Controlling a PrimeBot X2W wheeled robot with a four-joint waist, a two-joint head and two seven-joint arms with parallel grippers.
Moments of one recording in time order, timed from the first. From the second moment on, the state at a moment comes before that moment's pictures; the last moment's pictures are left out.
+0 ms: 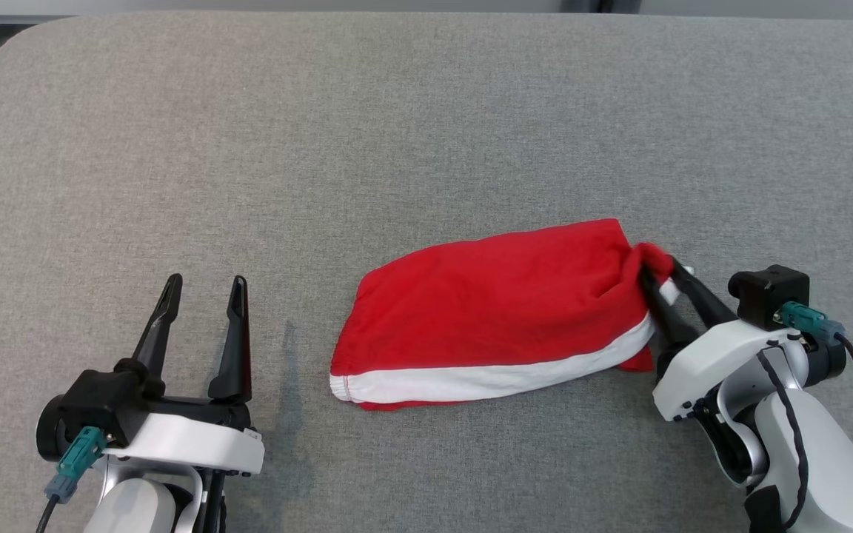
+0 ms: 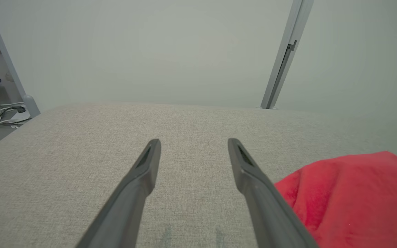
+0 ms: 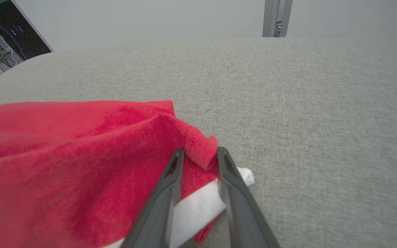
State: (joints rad) left arm -0.14 0.23 -0.26 0.07 -0.42 0.13 -0.26; right arm -0.41 -0.14 0.22 0.44 0.31 0.13 -0.01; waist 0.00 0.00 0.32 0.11
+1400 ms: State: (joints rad) left arm 0.03 0.25 -0.26 0.03 -0.38 0.15 -0.21; right arm 0.02 -0.07 0.00 -0.07 0.23 0.13 -0.01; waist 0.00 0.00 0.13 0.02
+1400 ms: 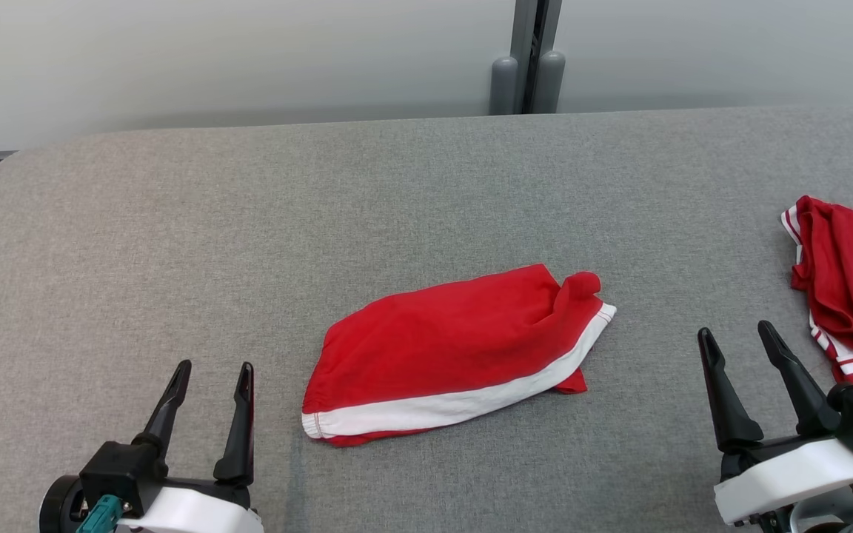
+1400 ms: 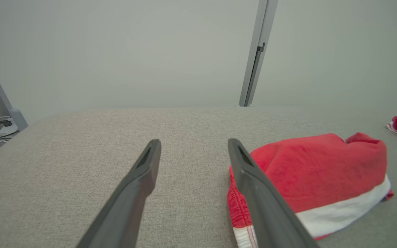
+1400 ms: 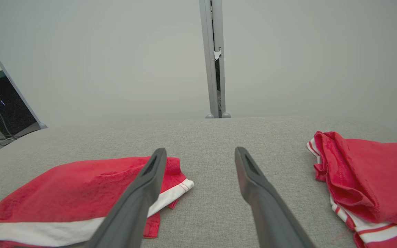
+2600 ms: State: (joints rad) left arm -0.05 0.24 -0.37 0.20 -0.55 0.01 0.04; right arm -0.01 -0.07 0.01 -0.03 0.23 0.13 0.01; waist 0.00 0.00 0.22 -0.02
